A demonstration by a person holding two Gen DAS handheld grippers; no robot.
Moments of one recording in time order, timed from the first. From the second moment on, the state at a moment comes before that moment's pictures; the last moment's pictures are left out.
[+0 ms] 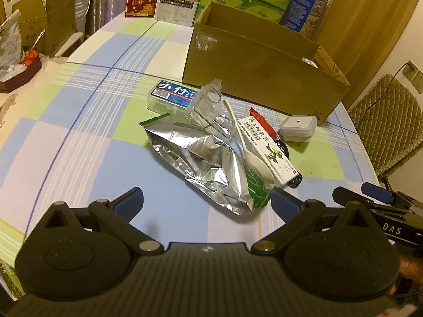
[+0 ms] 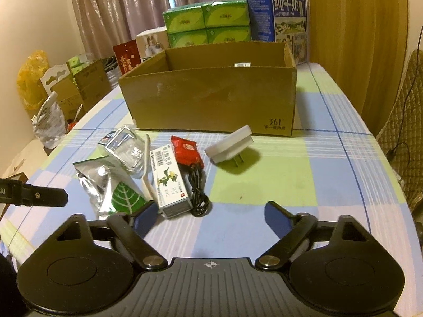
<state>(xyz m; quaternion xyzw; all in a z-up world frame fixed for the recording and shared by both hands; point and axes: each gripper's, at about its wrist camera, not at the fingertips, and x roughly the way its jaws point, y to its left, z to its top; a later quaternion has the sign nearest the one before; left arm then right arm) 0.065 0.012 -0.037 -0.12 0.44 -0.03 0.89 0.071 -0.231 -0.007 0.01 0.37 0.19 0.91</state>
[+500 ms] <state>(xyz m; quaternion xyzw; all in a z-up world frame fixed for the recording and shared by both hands) 0.115 0.007 -0.081 -0.18 0.47 -0.02 0.87 0.123 -0.223 -0.034 -0.03 0.39 0.20 0.90</state>
